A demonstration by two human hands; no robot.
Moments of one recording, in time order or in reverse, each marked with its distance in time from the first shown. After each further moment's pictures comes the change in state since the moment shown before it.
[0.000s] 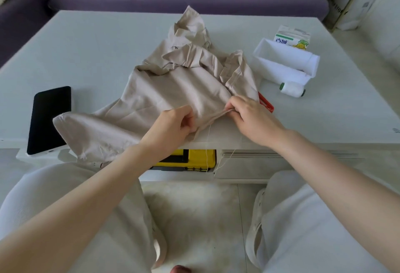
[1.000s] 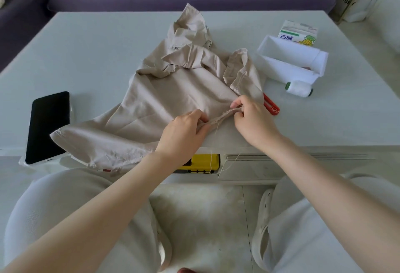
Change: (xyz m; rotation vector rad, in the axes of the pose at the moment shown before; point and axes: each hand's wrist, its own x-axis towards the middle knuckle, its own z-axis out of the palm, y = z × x) left_hand 0.014 0.004 0.026 0.149 0.083 -0.003; right_hand 0.011 -0.010 0.016 0.163 0.074 0.436
